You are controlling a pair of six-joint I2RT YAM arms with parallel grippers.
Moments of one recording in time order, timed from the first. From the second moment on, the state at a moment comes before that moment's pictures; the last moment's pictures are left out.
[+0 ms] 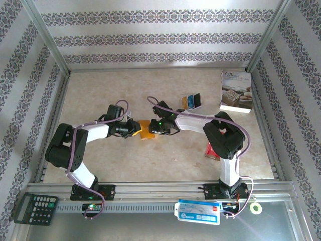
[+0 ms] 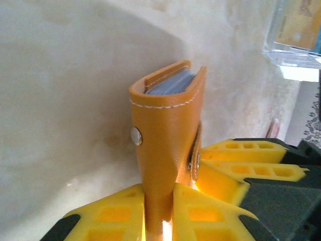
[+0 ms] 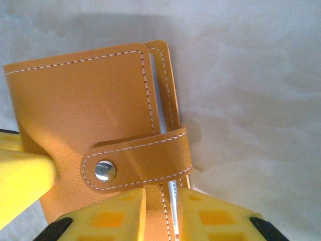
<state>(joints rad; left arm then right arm) -0.26 1.63 0.72 -0.02 0.64 -0.78 0.72 1.93 1.20 -0.32 -0.28 0.74</state>
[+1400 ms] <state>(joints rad) -0.26 1.59 0.76 -0.09 0.62 -0.72 0.70 1.97 1.31 -0.37 -0.31 0.69</state>
